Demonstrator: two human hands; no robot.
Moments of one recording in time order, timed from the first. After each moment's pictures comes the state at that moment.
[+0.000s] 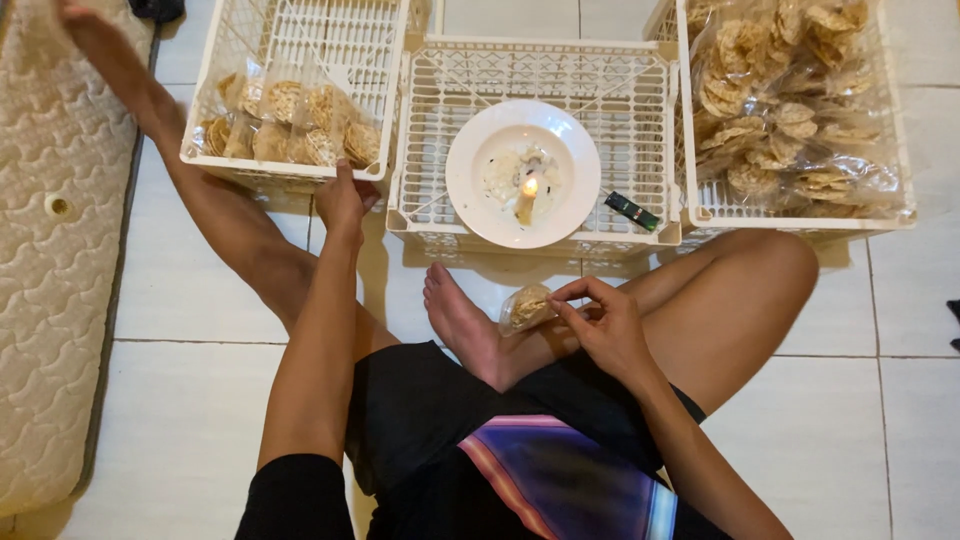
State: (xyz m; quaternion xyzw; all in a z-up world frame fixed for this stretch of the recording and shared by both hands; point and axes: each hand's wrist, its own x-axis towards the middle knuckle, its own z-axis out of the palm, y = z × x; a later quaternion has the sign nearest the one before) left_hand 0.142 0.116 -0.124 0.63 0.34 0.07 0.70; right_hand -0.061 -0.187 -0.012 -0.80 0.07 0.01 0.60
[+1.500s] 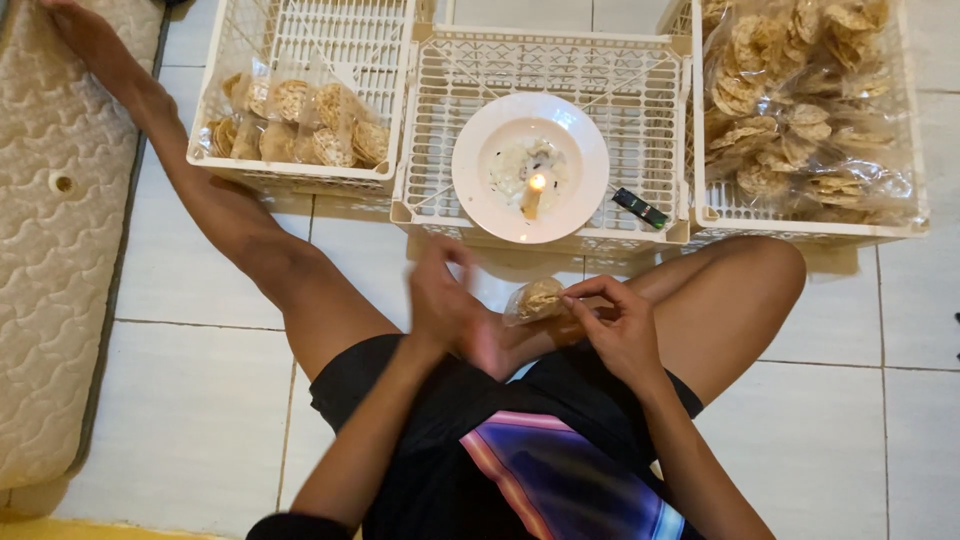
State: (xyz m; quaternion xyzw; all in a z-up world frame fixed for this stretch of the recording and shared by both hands) left_hand -0.022 -0.022 0.008 0.73 0.11 0.19 0.65; right_hand -0.066 -0.189 0.002 -0.79 0.06 -0.02 0.62
